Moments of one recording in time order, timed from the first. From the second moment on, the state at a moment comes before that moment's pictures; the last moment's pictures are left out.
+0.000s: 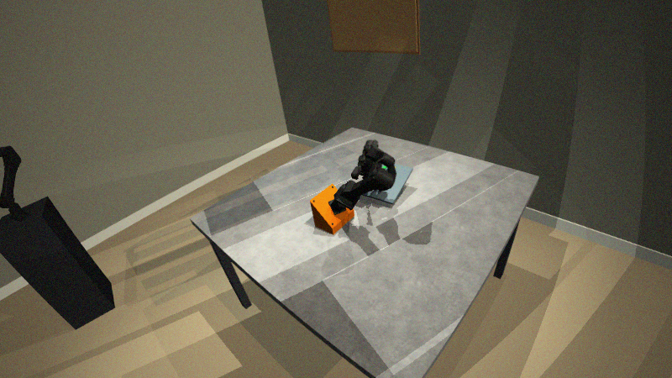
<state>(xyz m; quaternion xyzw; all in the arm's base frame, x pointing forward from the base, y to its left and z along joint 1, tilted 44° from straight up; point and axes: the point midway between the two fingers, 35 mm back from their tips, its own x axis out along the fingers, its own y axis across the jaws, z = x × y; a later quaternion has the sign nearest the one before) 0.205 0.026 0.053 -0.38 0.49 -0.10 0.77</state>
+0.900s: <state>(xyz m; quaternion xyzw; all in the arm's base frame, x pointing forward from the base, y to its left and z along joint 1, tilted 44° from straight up) 0.206 0.025 0.051 -0.38 0.49 -0.10 0.77</state>
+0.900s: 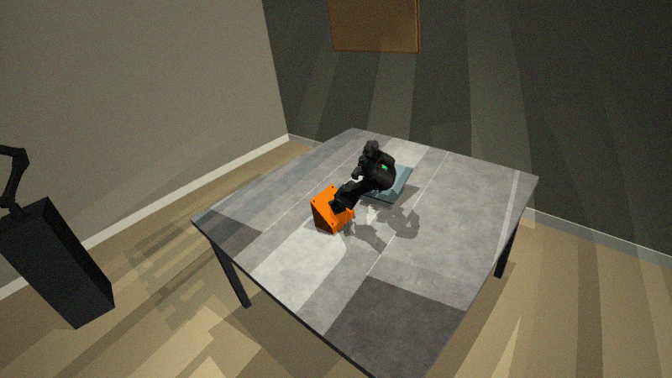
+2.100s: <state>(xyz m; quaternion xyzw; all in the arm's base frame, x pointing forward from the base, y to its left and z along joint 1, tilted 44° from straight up) 0.182 0.057 0.089 -0.38 0.50 -0.10 0.77</state>
